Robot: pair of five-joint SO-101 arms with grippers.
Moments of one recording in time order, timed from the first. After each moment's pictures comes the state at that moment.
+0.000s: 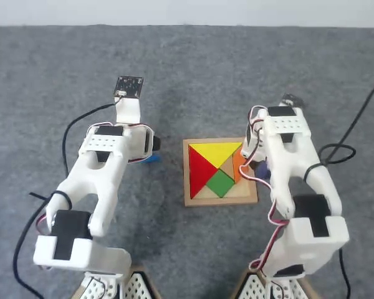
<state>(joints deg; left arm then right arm) -2.6 1.0 37.3 43.6 3.4 -7.8 9.1 17.3 73.1 -34.3</state>
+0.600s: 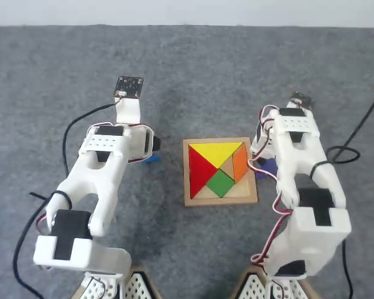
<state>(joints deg) -2.6 1.0 37.3 43.6 3.4 -3.1 14.6 15.9 66.7 -29.4</state>
